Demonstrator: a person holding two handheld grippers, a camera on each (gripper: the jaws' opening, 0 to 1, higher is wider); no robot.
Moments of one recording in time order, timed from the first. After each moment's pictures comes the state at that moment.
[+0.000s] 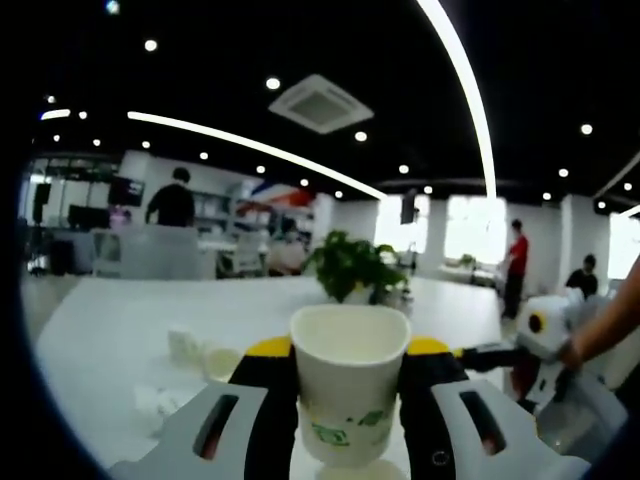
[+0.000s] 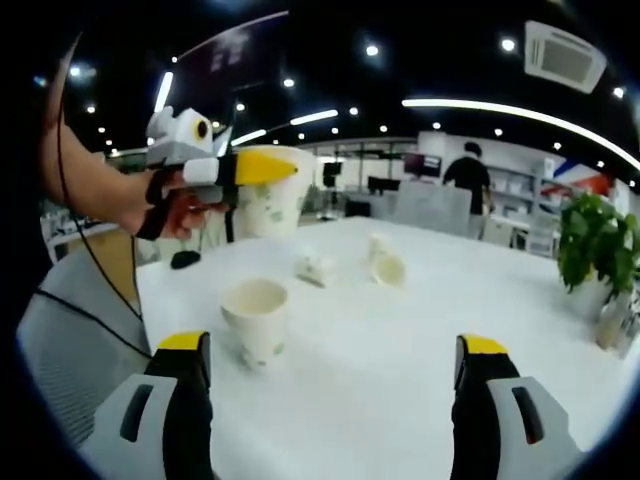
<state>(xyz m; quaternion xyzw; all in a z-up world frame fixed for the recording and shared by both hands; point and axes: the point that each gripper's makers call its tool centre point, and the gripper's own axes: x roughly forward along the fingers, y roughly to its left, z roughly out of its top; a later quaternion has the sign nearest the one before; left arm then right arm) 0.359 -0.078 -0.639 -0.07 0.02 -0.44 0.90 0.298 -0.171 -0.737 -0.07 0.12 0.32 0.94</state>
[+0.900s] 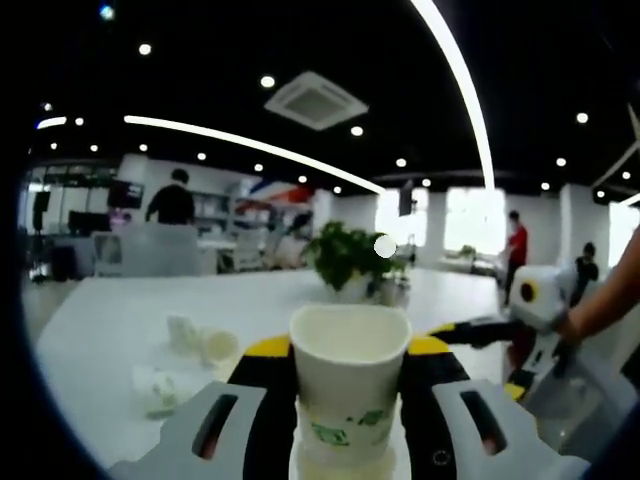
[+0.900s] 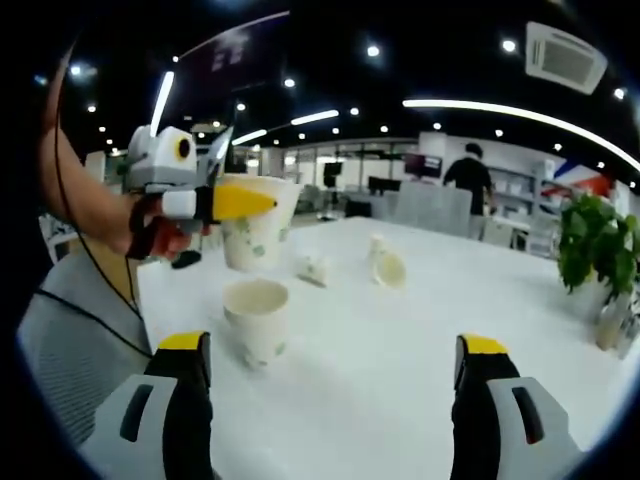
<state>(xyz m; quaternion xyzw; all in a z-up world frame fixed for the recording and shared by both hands) 0.340 -0.077 -0.670 -0.04 0.03 -0.43 0.90 0.296 -0.171 -0.736 -0.07 0.12 0.32 0.94</state>
